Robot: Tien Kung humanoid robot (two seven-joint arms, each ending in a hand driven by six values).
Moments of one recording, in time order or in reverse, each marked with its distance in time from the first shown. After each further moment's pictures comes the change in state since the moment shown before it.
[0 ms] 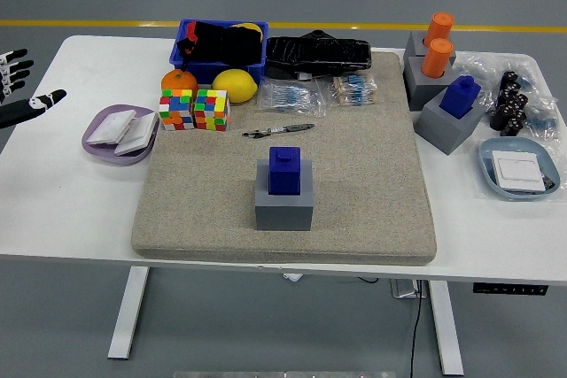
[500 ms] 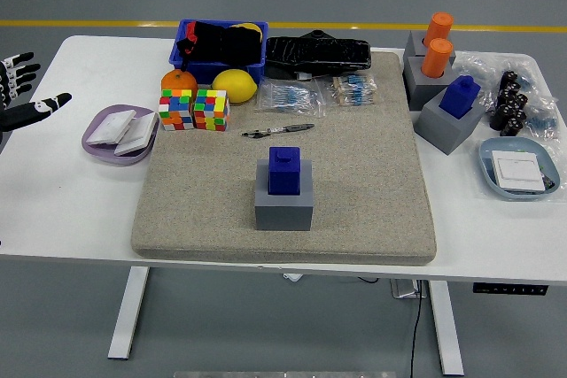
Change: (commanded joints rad) left arm 0.012 -0.006 0.001 -0.008 0.003 -0.001 0.004; right arm -0.007 0.003 0.001 0.001 0.004 0.000 -0.003
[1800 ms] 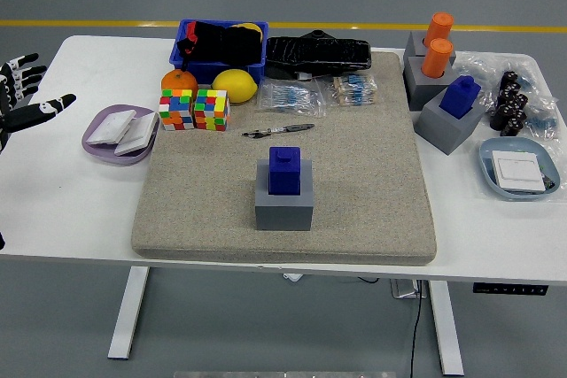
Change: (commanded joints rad) left arm -0.001 -0.007 0.003 -0.011 -0.001 -0.005 0.011; right arm 0.004 0.005 0.029 -0.003 -0.012 0.001 -0.002
